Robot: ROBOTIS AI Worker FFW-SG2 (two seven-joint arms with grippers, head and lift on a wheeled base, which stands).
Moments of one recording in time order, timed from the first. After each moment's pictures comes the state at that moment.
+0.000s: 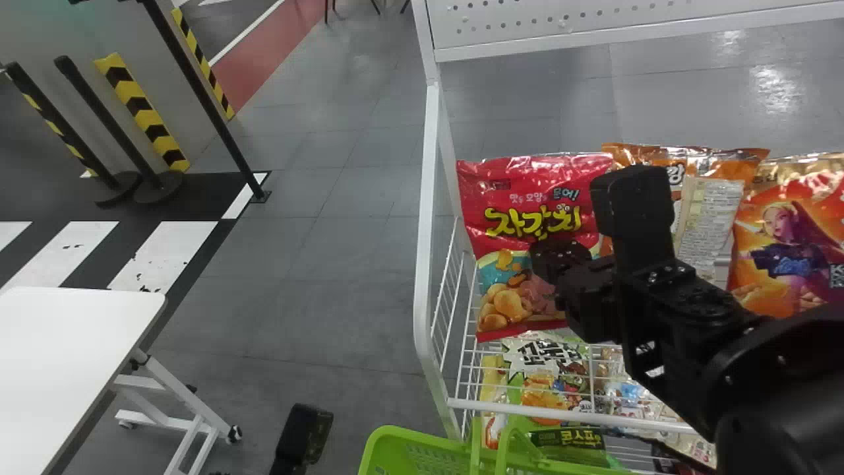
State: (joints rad) left arm 0.53 0.34 0.19 -2.18 0.22 1.29 -1.57; right arm -0.05 0.00 0.47 -2.08 -0.09 0.96 0.04
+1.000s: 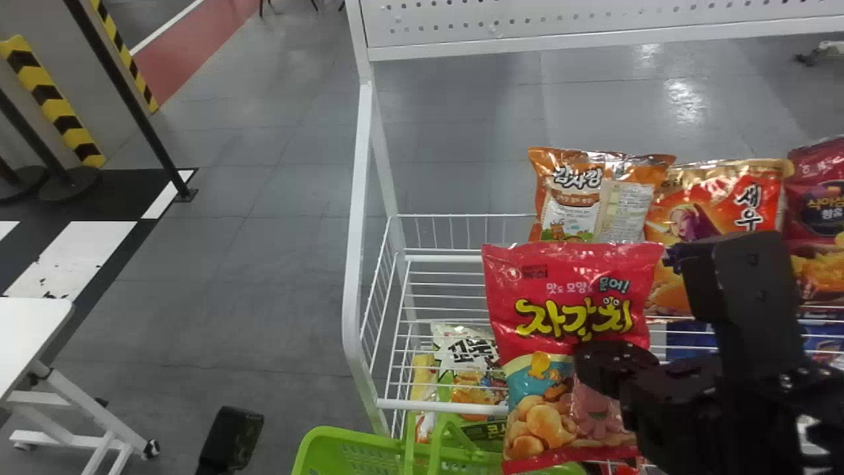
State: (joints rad) left arm 0.50 0.34 0.17 -2.17 0.23 1.31 -1.57; right arm 0.21 -0.06 0.30 -2.69 -0.08 1.56 0.06
